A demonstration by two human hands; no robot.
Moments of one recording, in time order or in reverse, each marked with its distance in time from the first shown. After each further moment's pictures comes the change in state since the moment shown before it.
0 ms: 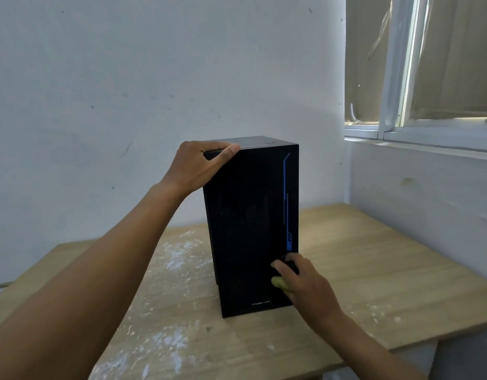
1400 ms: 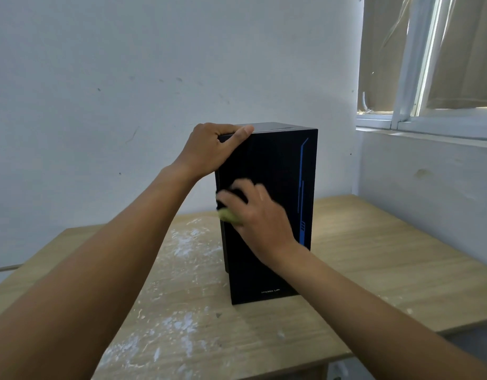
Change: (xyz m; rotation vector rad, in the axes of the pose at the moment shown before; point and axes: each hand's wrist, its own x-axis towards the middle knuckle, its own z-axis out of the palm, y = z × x) left_hand 0.002 -0.003 -0.001 -0.038 -0.031 0.007; right_hand 0.126 -0.083 -0.025 0.053 0.213 -0.165
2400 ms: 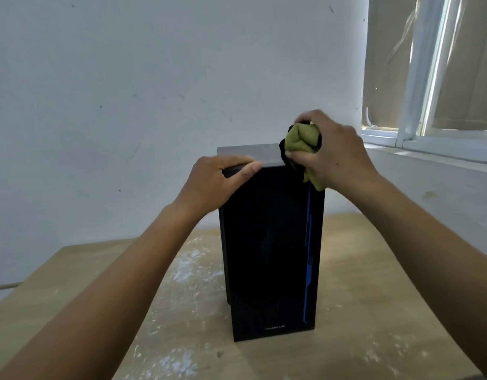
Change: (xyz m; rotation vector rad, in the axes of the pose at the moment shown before) left_hand -0.001 -0.003 0.000 0.025 0.033 0.066; right_hand 0.109 0.101 -0.099 0.126 -0.108 0.479
